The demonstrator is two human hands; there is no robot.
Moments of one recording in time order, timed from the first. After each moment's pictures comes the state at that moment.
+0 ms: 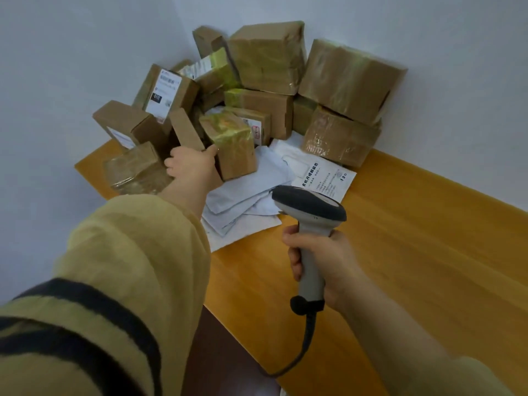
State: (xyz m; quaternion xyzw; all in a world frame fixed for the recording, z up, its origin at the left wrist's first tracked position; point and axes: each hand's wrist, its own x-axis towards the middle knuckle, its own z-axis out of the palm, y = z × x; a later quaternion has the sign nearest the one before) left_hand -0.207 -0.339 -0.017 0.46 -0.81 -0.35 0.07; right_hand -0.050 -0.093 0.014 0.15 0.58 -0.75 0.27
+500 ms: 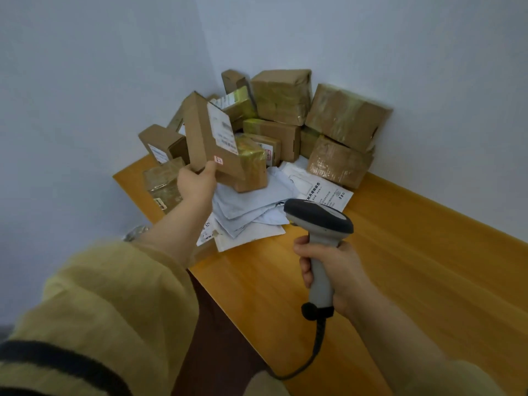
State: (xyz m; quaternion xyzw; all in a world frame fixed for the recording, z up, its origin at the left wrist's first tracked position) left_hand -0.118 -0.316 0.037 0.39 -0.73 -0.52 0.22; right_hand -0.011 -0.064 0.042 0.10 0.60 -0.75 0.25
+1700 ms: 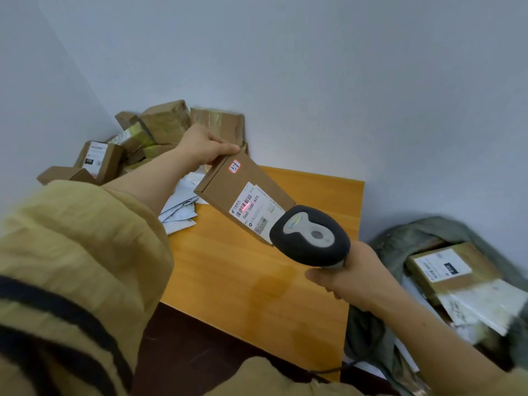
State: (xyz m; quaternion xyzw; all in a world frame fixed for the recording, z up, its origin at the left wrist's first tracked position) left_hand -0.030 -0.062 0.158 -0.04 -0.92 -0.39 -0.02; right_hand 0.206 0.157 0.098 0.05 0.88 -0.46 0.09
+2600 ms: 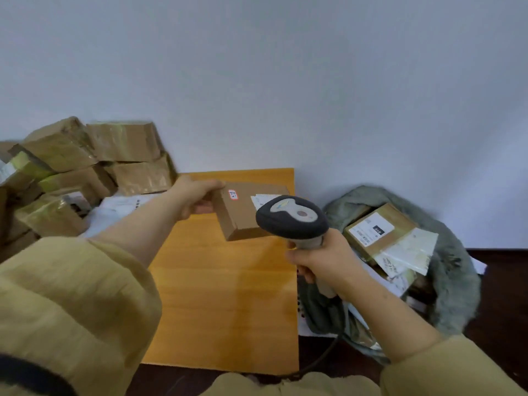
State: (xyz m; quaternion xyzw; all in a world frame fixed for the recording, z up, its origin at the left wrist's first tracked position) left_hand -0.017 0.065 0.077 0.05 -0.83 -0.50 -0.23; right_hand 0.213 0.225 0.074 0.21 0.73 -0.65 0.04
